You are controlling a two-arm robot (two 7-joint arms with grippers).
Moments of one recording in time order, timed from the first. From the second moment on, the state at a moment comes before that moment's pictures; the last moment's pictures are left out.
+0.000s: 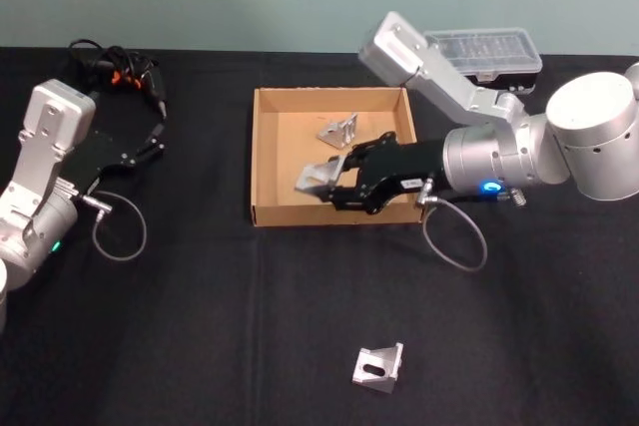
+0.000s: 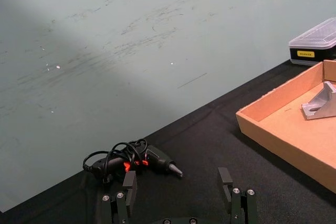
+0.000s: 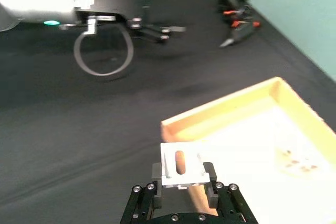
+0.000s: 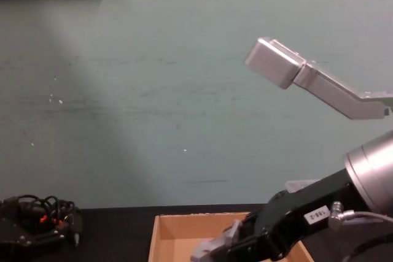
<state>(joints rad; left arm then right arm) -0.20 0.60 0.45 -1.41 -0.25 -0.12 0.03 0.67 0.55 -0.79 -1.52 0.36 0.53 0.67</state>
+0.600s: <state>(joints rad) -0.20 0.60 0.45 -1.41 -0.25 -0.12 0.03 0.65 0.46 -0.74 -1.36 0.30 0.51 0.55</state>
